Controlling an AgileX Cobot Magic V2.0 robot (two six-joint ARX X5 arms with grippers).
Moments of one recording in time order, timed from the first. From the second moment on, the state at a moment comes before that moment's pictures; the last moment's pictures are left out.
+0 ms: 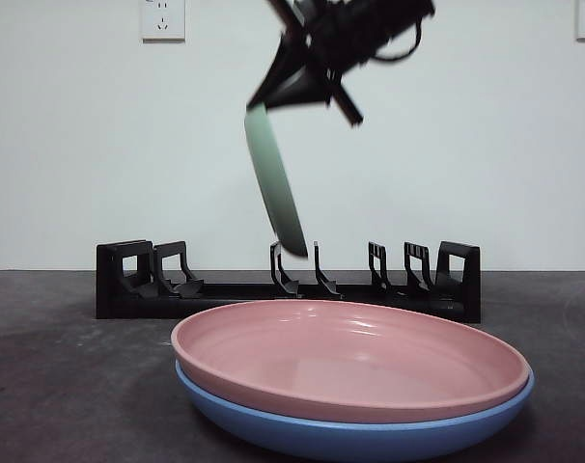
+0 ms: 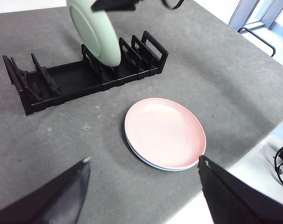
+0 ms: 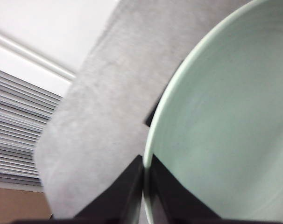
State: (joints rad) left arm -0.60 0.47 1.21 -1.19 0.14 -0.15; right arm 0.46 1.96 1.89 -0.57 -0.71 0.36
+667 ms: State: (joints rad) left arm -0.60 0.47 1.21 -1.19 0.14 -0.14; right arm 0.53 1.59 1.88 -1.15 -0.65 0.09
